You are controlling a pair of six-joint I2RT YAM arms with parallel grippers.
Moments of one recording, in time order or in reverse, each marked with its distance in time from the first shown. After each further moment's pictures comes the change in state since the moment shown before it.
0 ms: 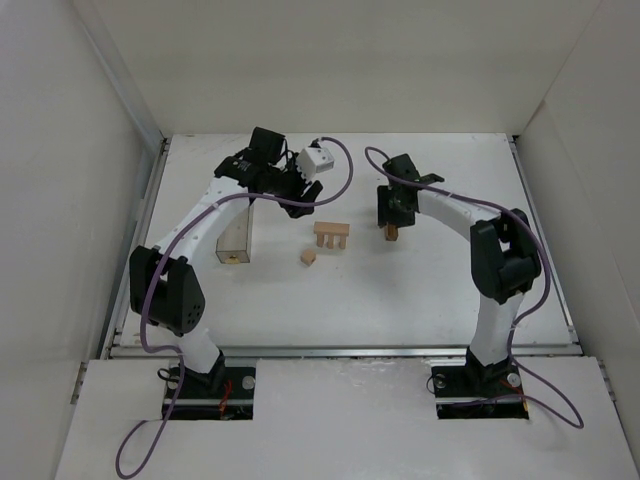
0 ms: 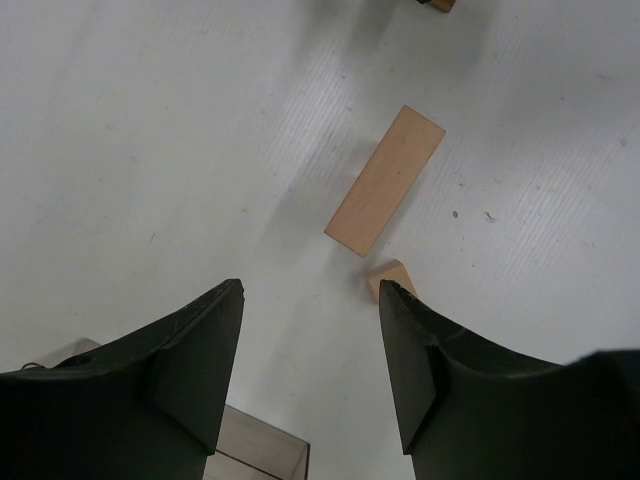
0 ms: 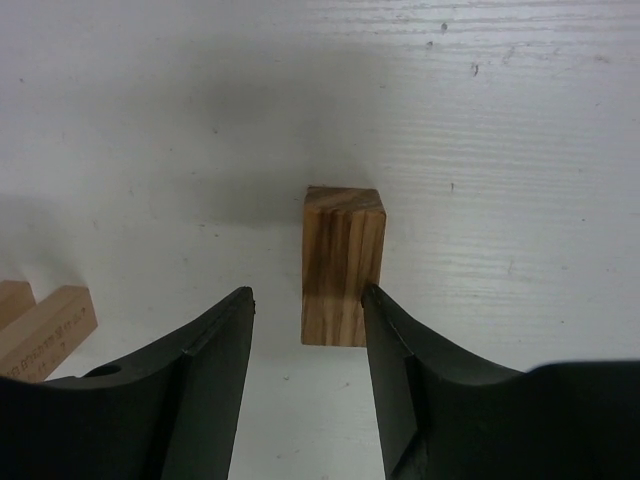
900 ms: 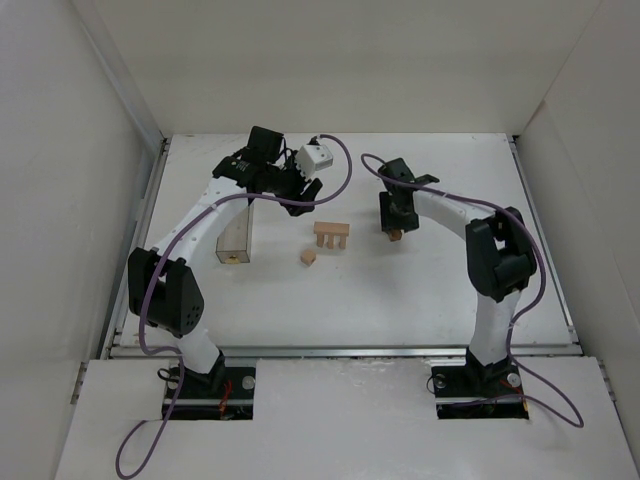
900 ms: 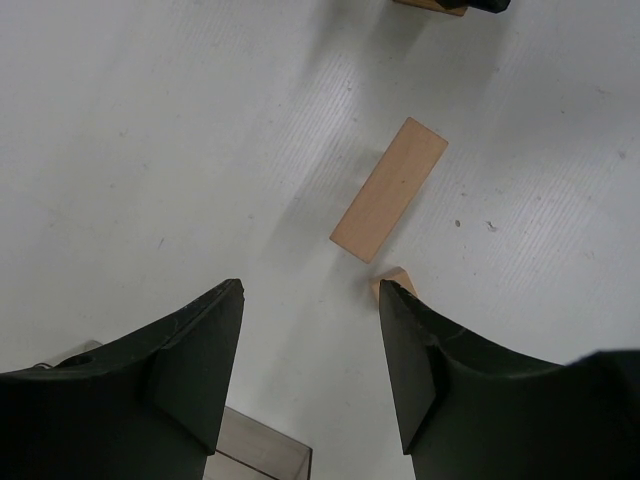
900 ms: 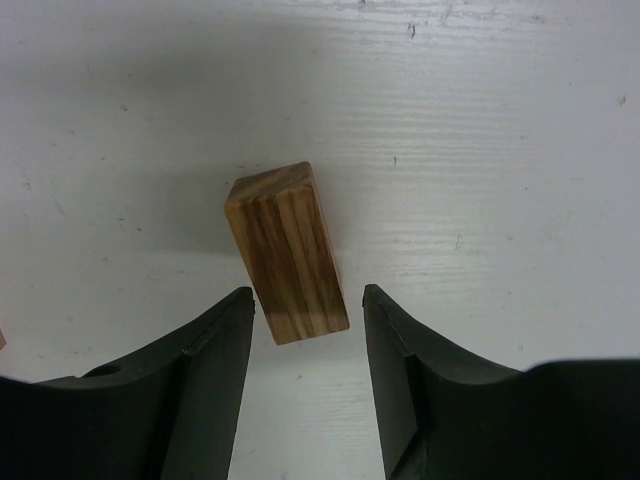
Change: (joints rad) left arm 0.001 -0.011 -0.004 0.024 0.001 -0.018; right arm 0.021 0.018 0.008 -0.083 0.136 -0.016
